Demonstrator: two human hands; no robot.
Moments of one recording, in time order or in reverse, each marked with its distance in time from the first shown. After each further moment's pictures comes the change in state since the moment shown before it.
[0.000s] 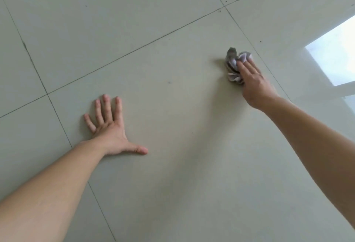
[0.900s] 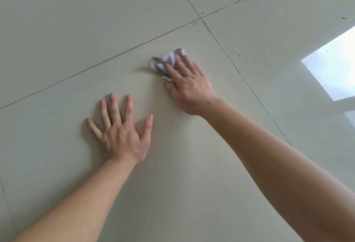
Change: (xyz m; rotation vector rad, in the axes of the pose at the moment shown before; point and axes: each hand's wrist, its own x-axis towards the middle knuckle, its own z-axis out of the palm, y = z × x) left_hand 0.054 0.145 0.036 -0.130 0.727 -0.046; right_hand 0.071 -0.053 0.021 -0.014 0.000 -0.312
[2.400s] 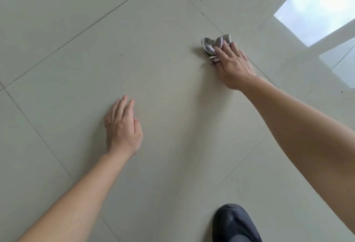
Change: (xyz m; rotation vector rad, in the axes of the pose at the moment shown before) left_hand -0.133 -0.062 -0.025 -0.232 -0.090 0.330; right_hand -0.203 0.059 0.000 -0.018 0.038 0.470
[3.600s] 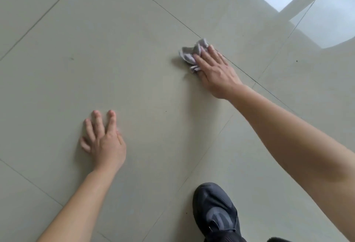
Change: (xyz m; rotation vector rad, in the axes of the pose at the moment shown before) left_hand -0.034 0.038 0.016 0.200 -0.213 -0.169; right_hand -0.074 0.059 0.010 0.007 0.011 -0.050
